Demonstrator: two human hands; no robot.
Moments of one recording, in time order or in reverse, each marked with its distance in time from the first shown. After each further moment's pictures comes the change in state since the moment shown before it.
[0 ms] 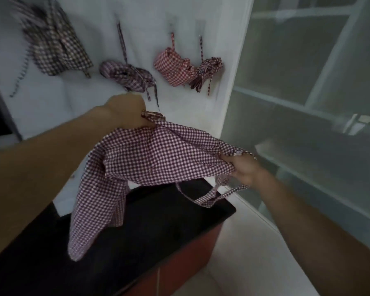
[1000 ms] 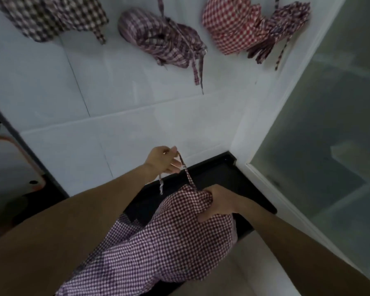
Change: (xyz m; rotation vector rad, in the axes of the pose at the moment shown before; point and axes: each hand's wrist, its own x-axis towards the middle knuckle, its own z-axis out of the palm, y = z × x) left_hand 0.036 -0.075 0.219 -1.168 -0.235 -0.635; right_hand 0.098 0.101 0.146 -1.064 -0.640 -0.005
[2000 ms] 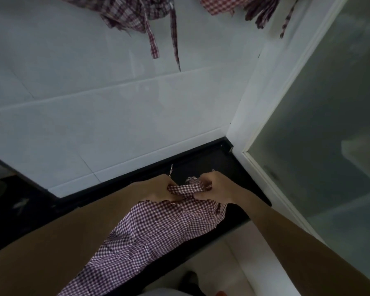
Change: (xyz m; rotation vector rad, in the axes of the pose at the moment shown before) left_hand 0.023 -0.066 0.071 0.583 -0.570 -0.030; right_hand 0.033 0.079 -0.034 0.023 0.032 -0.090
